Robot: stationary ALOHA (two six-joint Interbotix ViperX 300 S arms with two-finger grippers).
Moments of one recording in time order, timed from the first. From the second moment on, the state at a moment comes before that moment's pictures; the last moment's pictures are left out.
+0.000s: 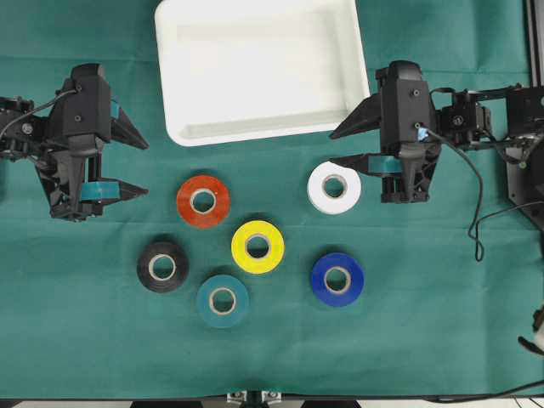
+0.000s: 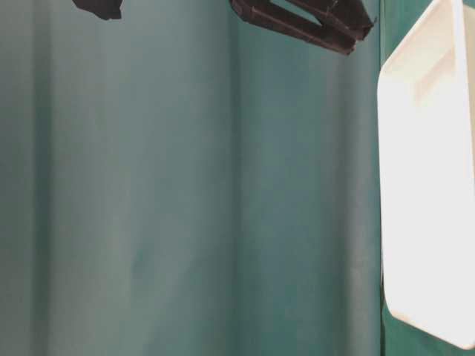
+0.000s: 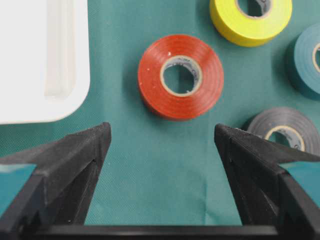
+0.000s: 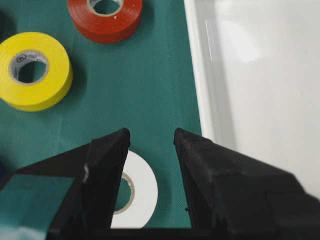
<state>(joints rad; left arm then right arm) -0.06 -0.43 0.95 -0.03 0.25 -0.14 -0.01 -0.36 0.88 -0.02 0.13 0.12</state>
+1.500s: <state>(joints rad) -0.06 -0.43 0.95 -0.03 0.25 -0.18 0.29 -0.23 0.88 -0.02 0.13 0.38</state>
